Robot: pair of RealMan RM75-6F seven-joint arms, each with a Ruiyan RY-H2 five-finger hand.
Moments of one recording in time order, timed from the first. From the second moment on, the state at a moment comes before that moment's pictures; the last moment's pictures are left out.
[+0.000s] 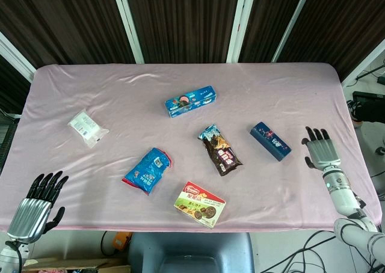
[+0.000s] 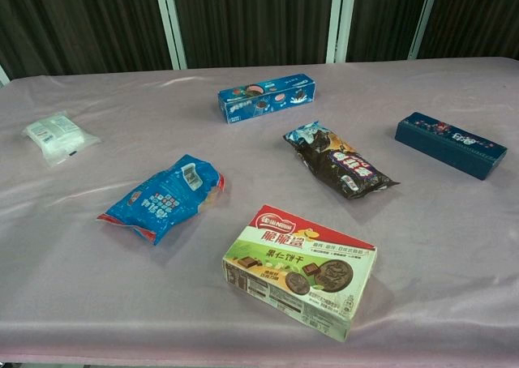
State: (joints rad) left arm -0.10 -1.14 0.06 -1.61 1.68 1.49 0.15; right arm 0.50 -1.40 0.16 -1.03 -1.16 0.78 -0.28
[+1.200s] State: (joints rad) left arm -0.09 -1.13 0.07 -1.60 1.70 1.50 0.12; right arm 0.58 -1.44 0.13 -1.32 -1.15 0.86 -0.53
